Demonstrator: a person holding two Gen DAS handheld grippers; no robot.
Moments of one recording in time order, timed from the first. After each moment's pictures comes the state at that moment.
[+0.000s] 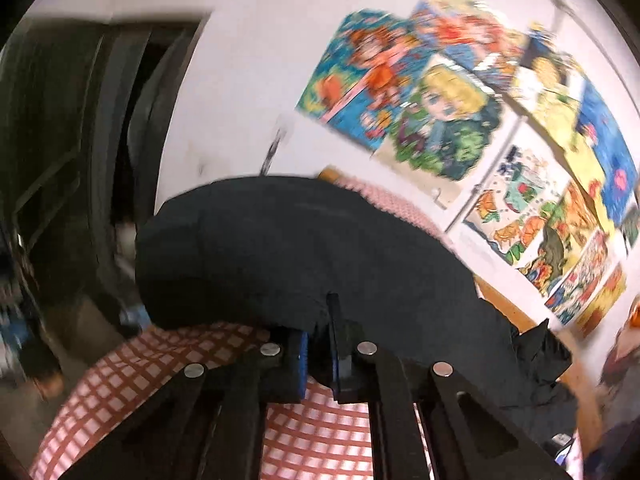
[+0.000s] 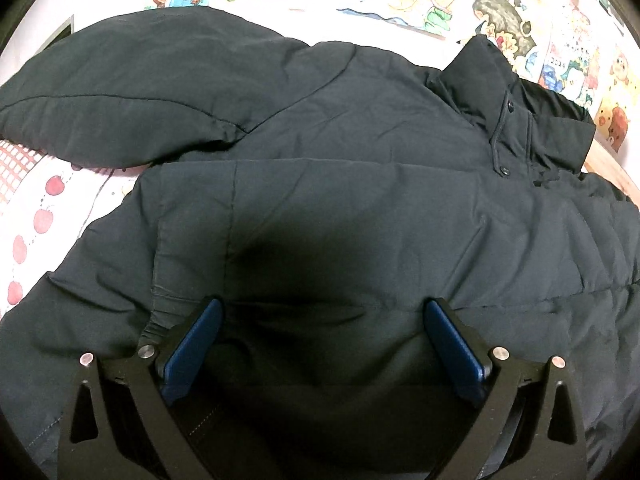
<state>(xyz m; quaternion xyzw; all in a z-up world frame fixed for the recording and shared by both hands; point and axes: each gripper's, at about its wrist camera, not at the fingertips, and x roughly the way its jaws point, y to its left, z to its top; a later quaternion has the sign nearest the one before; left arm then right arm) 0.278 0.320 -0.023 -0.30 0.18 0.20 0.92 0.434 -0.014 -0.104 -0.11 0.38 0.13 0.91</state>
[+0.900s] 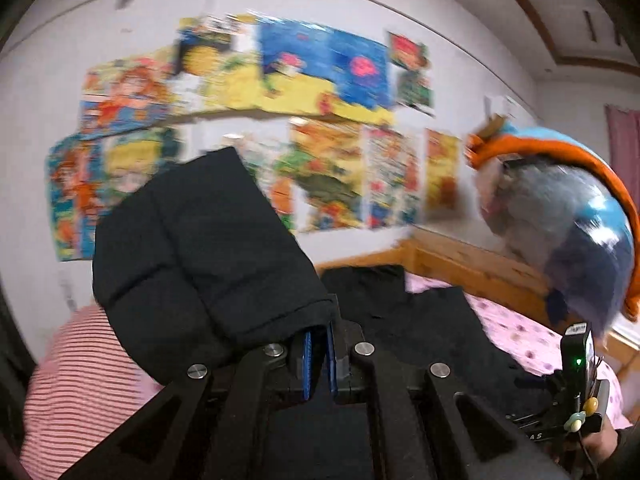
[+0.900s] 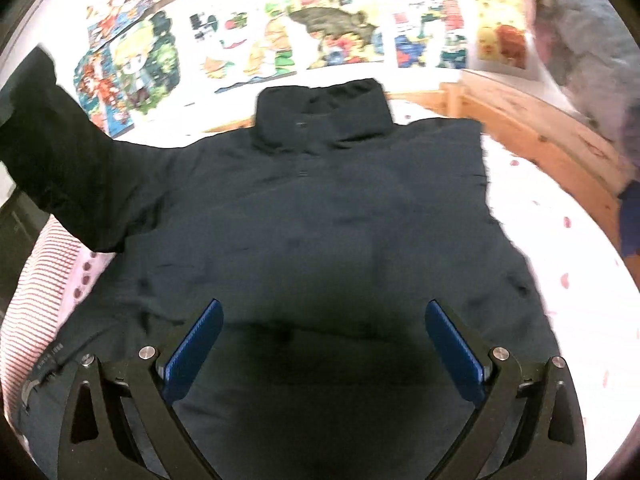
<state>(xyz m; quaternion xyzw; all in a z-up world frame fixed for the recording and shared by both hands) 0.325 -0.014 0.118 0.01 0.13 -0.08 0.99 0.350 -0.271 -0.030 0.06 0.35 0.06 0.93</state>
